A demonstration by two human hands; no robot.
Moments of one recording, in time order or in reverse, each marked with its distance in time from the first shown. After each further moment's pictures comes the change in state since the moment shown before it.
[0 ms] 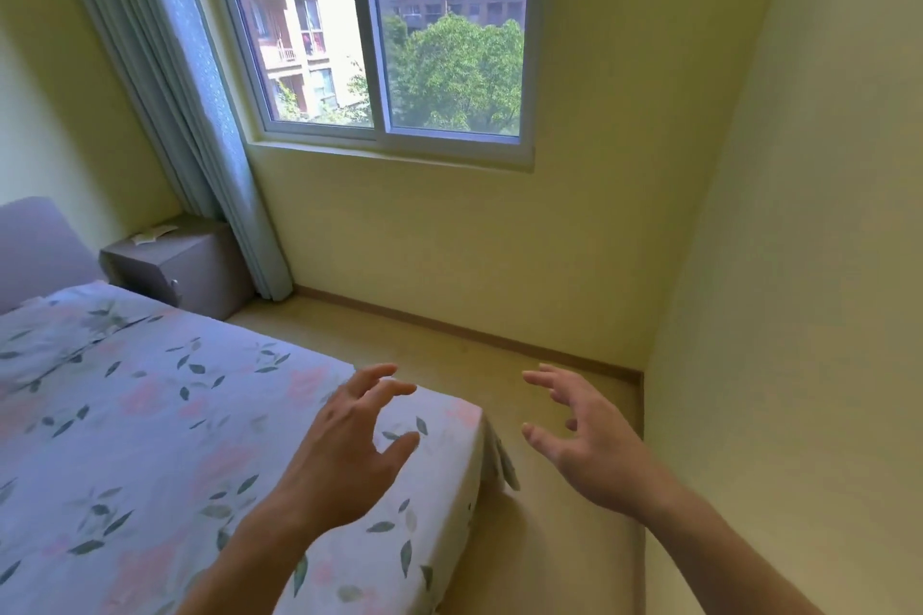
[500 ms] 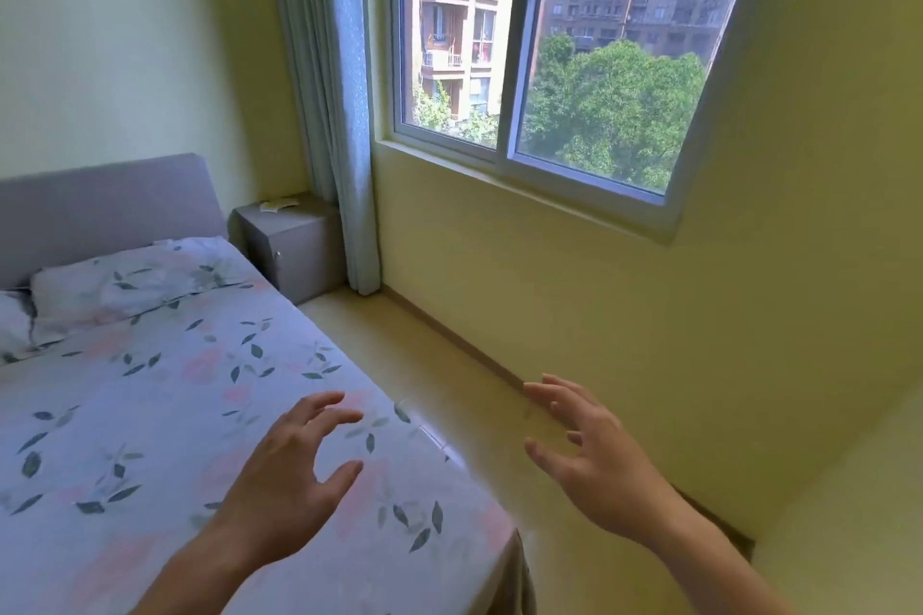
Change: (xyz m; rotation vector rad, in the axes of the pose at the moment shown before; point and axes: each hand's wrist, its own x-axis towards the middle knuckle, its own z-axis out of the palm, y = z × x) left_hand 0.180 -0.083 0.021 -0.004 0.209 -0.394; right_hand 0.315 0.033 -0.038 -0.038 -0.274 -0.225
